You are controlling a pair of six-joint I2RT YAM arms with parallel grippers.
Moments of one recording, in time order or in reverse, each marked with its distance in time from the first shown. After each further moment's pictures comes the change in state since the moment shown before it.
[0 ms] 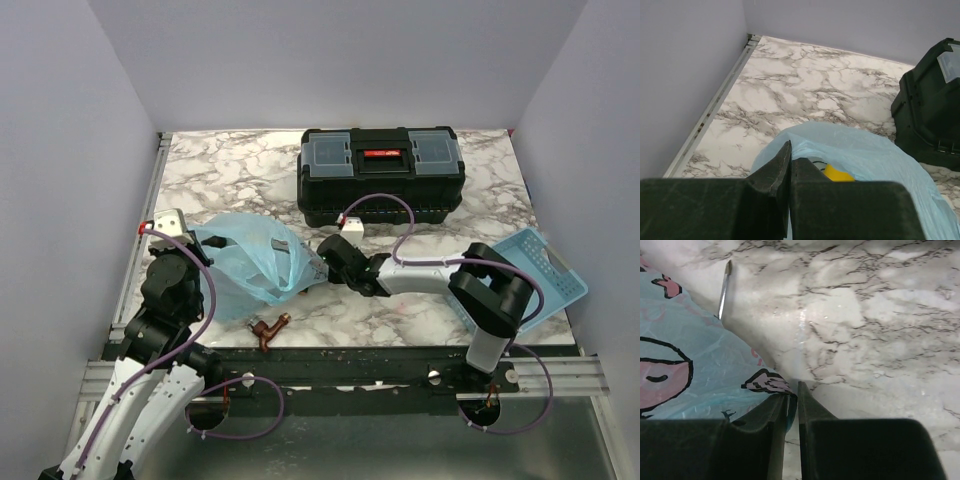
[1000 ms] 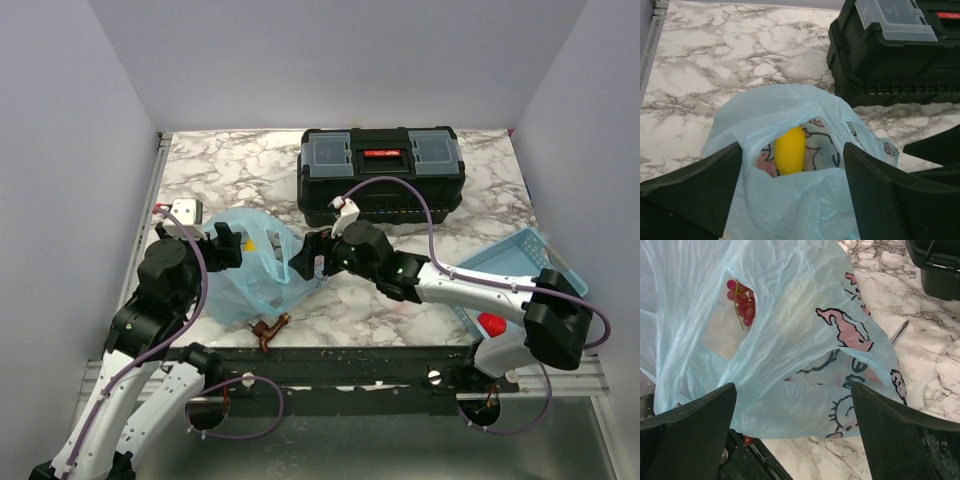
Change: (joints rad) left arm 0.000 0.097 0.148 -0.193 0.341 -0.061; right arm 0.027 -0.337 -0.040 0.177 -0.344 -0.209
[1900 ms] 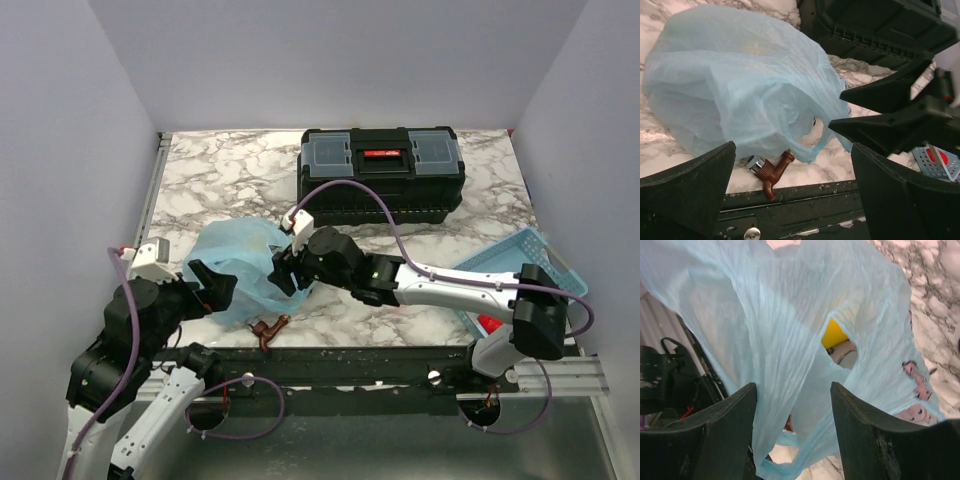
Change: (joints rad) left arm 0.000 -0.192 0.142 -0.517 0.160 -0.383; right arm 0.164 0.095 0.227 -0.113 -0.015 -0.312
